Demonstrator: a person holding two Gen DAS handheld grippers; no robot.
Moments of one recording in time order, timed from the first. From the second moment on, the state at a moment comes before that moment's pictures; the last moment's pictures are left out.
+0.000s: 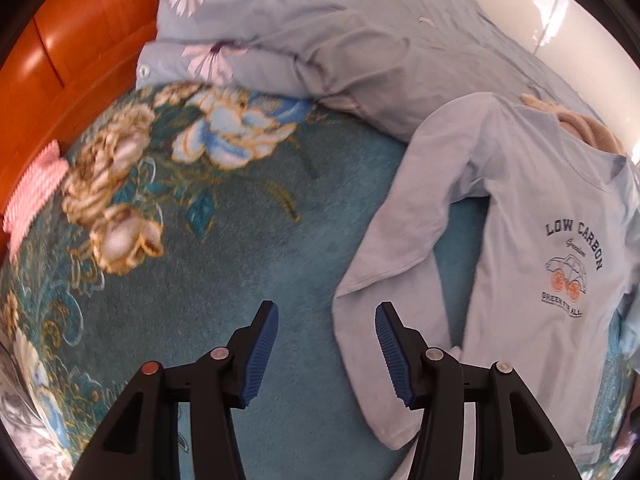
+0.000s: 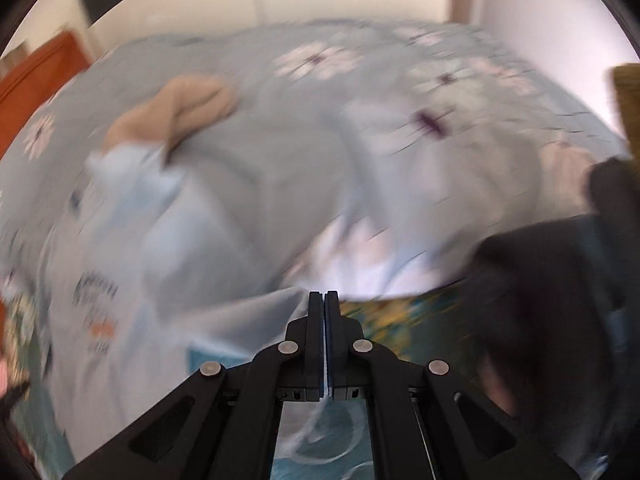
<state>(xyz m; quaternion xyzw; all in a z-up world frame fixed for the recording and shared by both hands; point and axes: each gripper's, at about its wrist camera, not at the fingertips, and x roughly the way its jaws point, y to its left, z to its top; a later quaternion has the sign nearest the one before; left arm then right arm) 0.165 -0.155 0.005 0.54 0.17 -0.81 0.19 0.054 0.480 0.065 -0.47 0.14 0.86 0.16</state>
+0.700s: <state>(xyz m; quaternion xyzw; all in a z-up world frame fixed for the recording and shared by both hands) 0.159 -0.164 -0.050 0.54 0.31 -0.76 0.16 0.047 0.408 0.099 -0.45 0.07 0.88 0.14</state>
